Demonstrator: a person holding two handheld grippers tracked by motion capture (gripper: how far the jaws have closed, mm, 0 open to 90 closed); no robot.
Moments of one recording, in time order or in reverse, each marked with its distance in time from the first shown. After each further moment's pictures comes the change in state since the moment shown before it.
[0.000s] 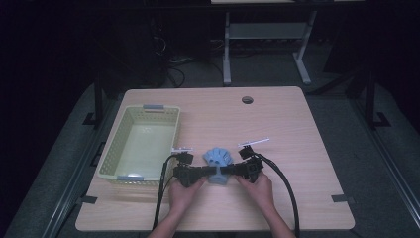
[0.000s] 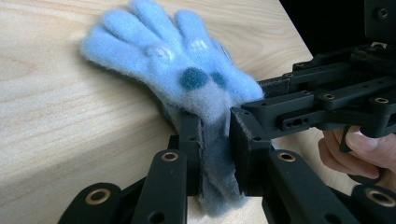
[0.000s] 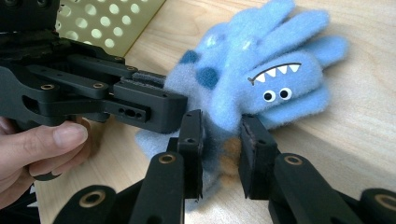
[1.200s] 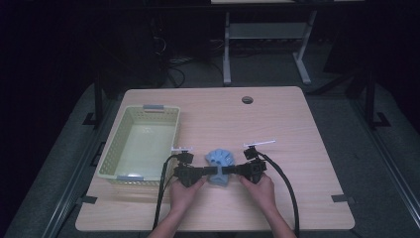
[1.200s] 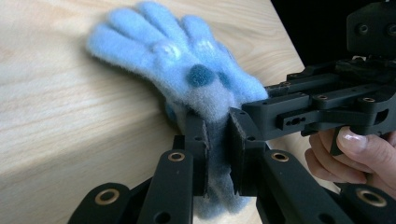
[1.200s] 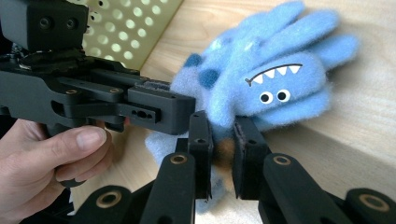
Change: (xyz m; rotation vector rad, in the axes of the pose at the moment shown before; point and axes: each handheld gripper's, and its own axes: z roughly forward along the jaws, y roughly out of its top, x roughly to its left) left arm -0.003 0.002 -0.002 0.008 -0.046 -0.060; right arm -0.007 -0.006 -0.007 -0.035 0.094 0.098
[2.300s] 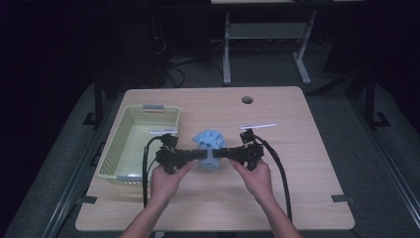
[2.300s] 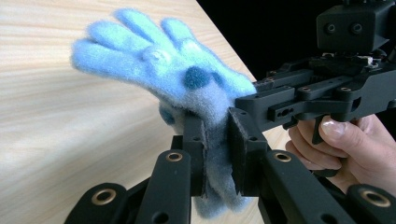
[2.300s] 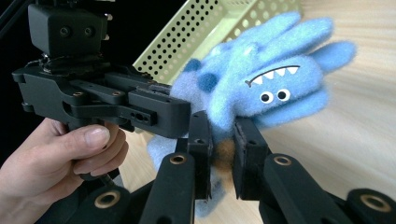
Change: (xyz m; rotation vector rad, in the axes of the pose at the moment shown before) left arm -0.041 0.049 -0.075 -0.064 -0.040 0.153; right arm 0.064 0.044 -0.030 -0.116 0.096 -0.107
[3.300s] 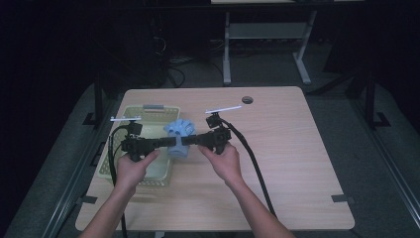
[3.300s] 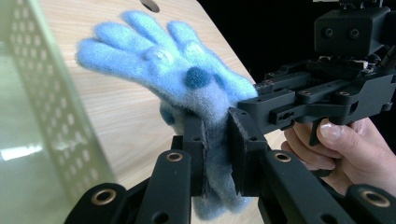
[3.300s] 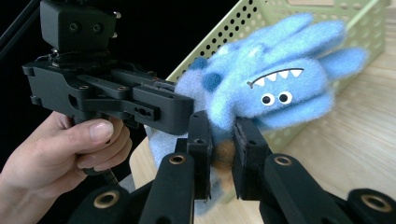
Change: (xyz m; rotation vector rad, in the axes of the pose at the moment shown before) left arm 0.040 0.025 -0.076 -0.042 0.029 -0.048; right arm 0.039 0.051 0.068 0.046 0.063 -0.049
